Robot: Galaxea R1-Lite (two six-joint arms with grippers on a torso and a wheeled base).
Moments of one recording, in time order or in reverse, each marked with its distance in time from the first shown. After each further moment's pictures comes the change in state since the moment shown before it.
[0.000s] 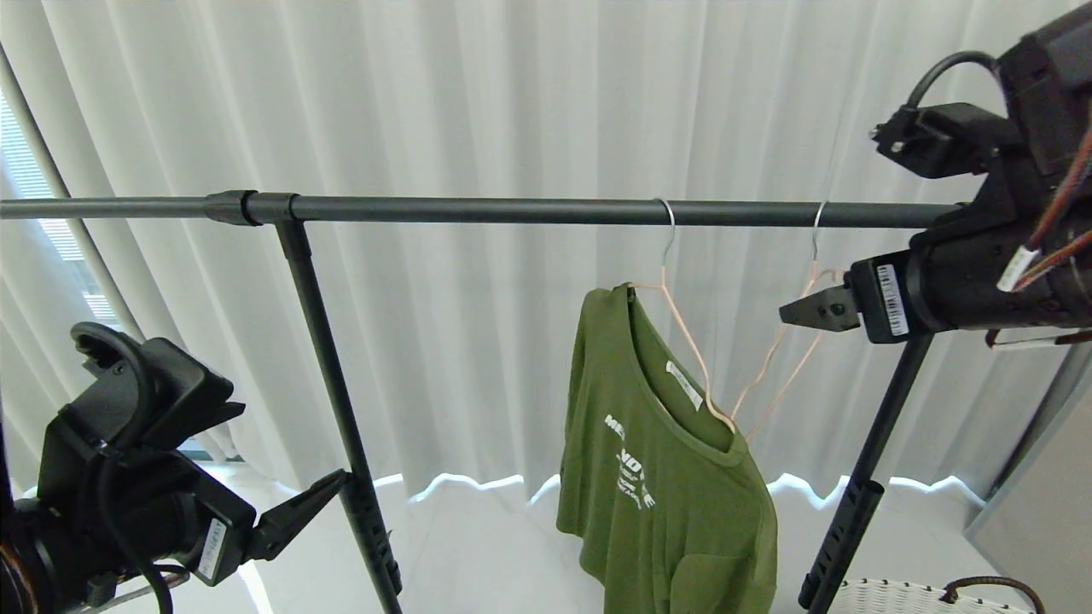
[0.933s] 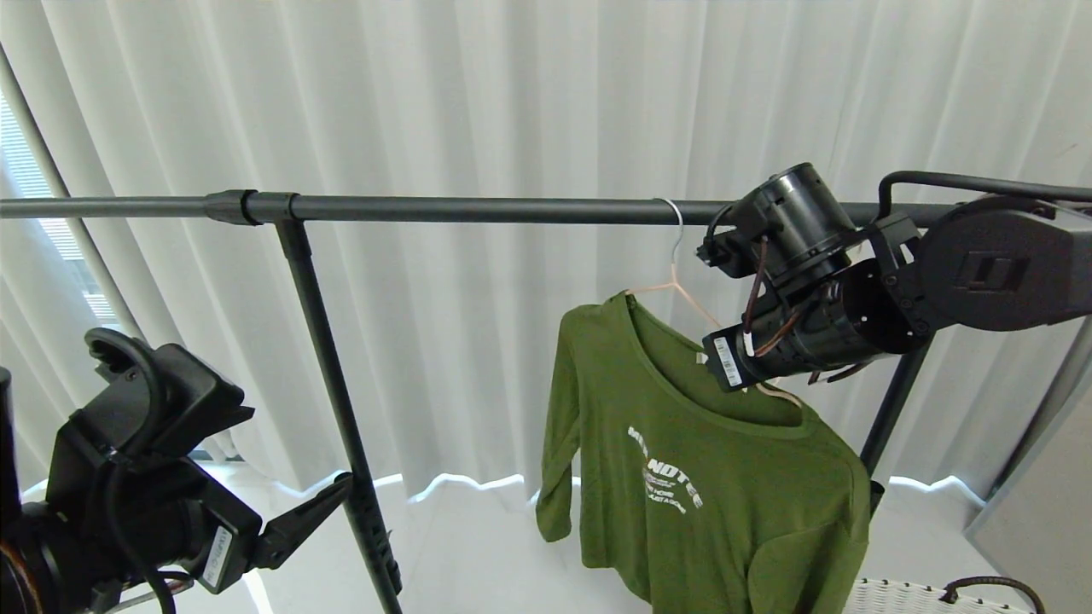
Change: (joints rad) left arm -0.027 0.004 -0.004 0.020 -0.001 0.008; right arm 0.012 0.341 -0.060 -0.084 -0.004 0.004
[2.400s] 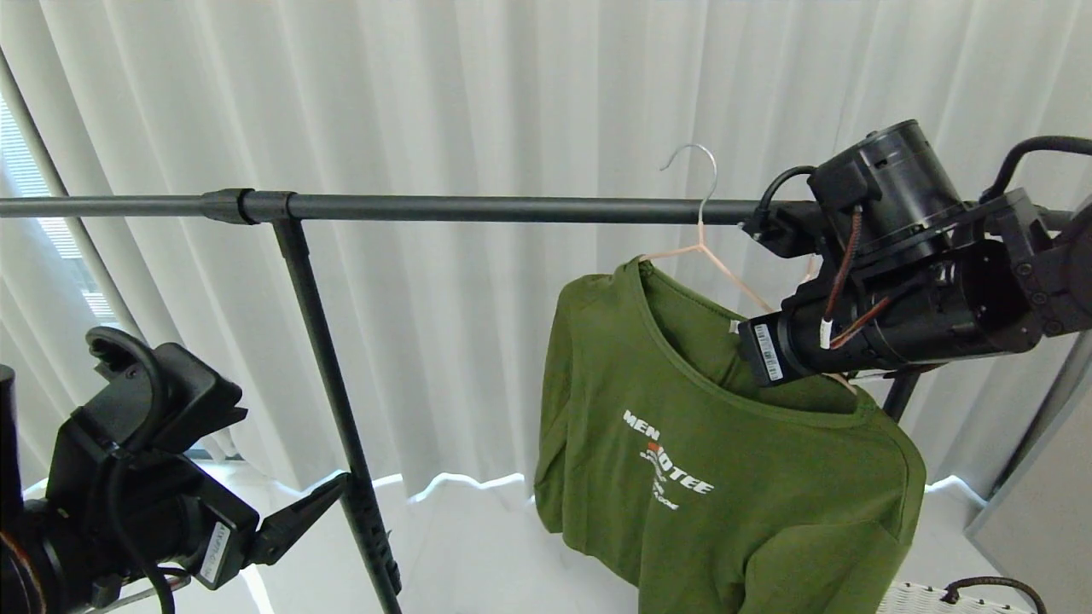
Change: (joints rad) left arm 0.021 0.005 0.000 0.003 0.000 0.001; right arm 0.001 -0.145 0.107 -0.059 0.110 0.008
